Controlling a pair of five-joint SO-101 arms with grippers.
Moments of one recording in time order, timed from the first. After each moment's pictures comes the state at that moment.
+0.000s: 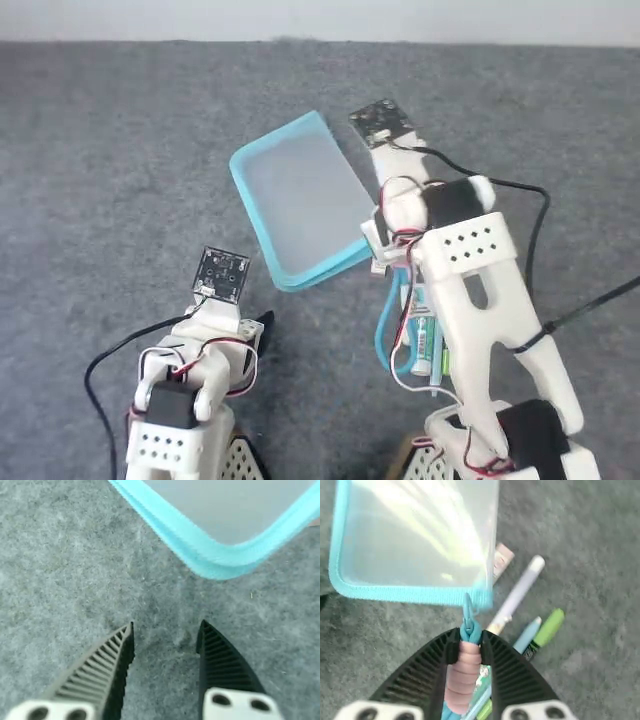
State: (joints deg) left arm 2.3 -103.3 97.0 72.0 -1.3; right arm -22.4 -17.5 13.6 81.8 8.7
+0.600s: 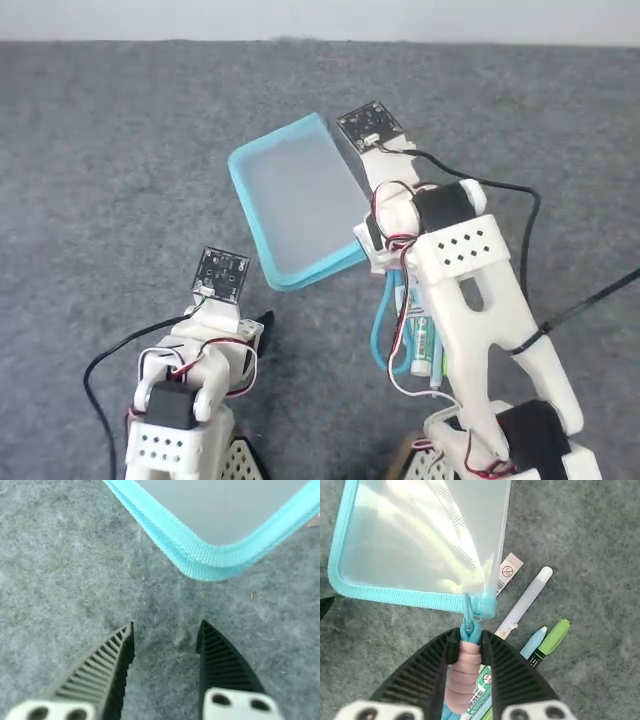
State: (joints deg) left arm 2.3 -103.3 97.0 72.0 -1.3; right arm -23.5 -17.5 15.3 80.3 8.7
